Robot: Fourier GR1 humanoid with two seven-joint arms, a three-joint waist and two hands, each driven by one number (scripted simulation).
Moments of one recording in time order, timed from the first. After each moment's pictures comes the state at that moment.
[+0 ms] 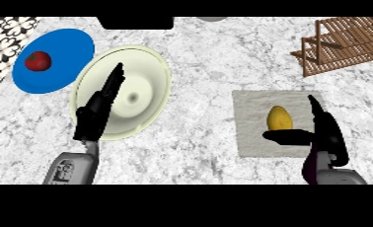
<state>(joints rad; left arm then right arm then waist) -0.17 0.08 -0.05 -1.45 -0.14 0.01 0.02 -0.05 -0.17 0.02 -1.62 0.45 -0.14 0.88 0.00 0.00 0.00</state>
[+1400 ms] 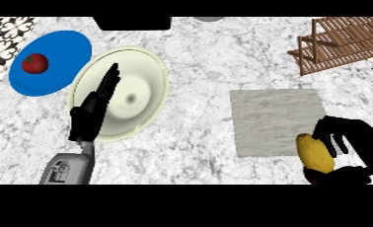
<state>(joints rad) -0.16 0.08 -0.02 -1.45 -0.15 -0.01 0.02 0.10 -0.58 0.07 -1.75 0.39 0.23 0.05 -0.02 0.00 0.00</state>
